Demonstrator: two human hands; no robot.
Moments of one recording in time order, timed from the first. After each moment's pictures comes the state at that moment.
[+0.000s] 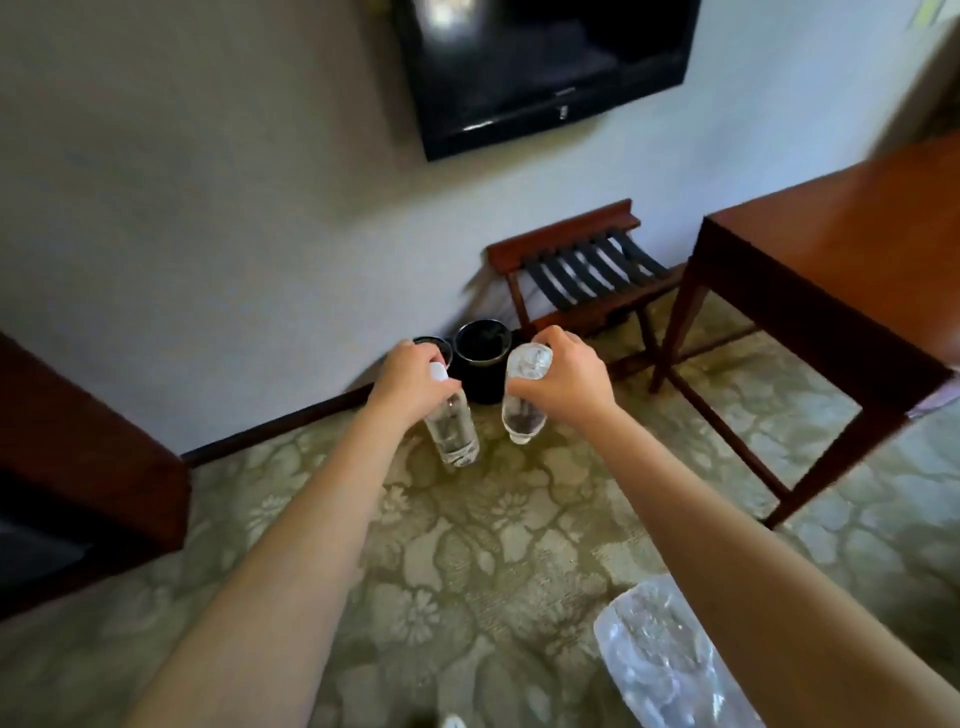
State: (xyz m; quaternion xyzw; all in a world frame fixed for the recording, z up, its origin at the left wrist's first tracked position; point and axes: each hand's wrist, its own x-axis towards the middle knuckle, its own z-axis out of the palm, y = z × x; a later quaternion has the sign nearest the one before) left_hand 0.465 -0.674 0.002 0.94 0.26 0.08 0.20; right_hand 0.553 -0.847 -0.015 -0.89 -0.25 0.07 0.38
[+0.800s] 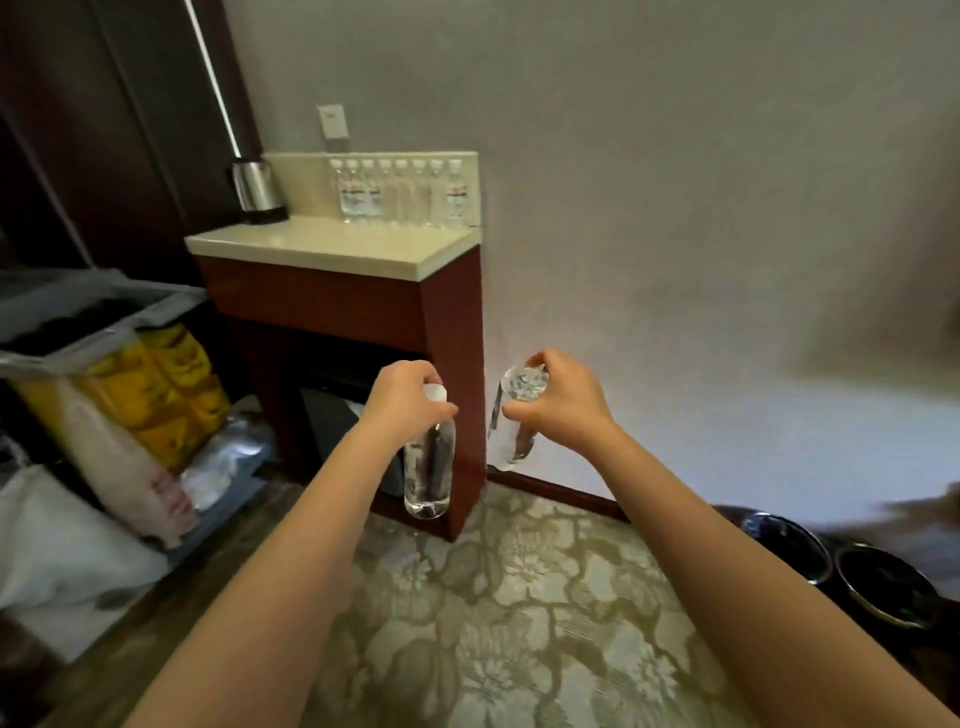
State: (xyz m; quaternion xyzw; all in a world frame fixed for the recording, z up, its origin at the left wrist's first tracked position) left_hand -0.036 -0.270 0.113 0.77 0.55 0.26 0.15; right_hand 0.153 -0.326 0.107 -0.69 -0.61 0.13 0.37
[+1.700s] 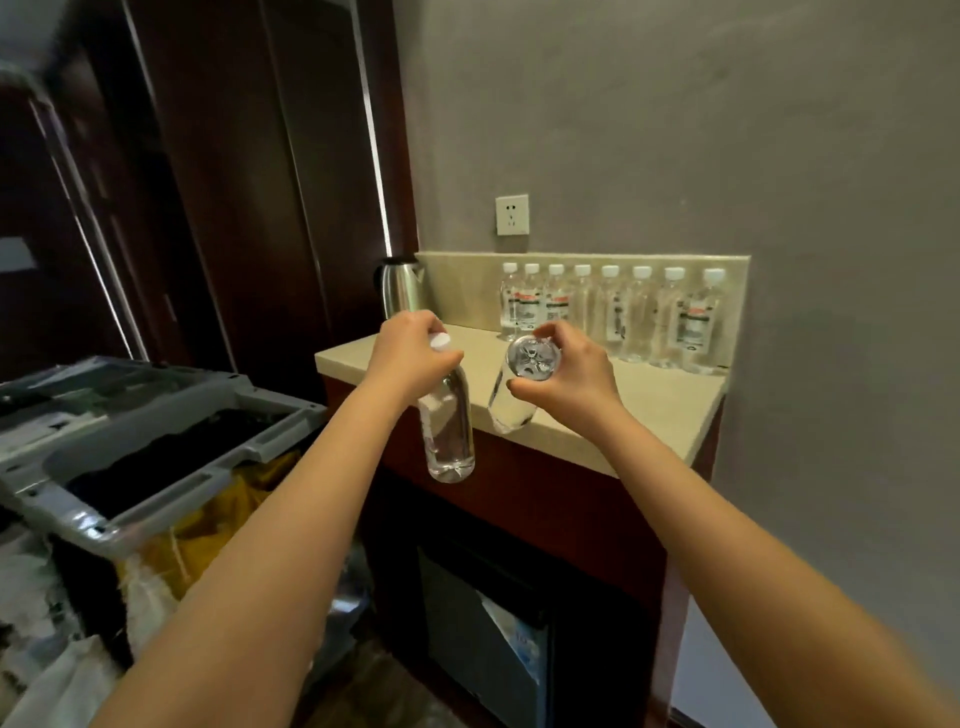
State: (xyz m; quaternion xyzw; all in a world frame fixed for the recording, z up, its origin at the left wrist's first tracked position) left_hand -0.250 0.278 0.240 0.70 0.60 0.39 -0.03; right_hand -0.062 0.275 0.200 -0.51 -0.70 0.08 0.49
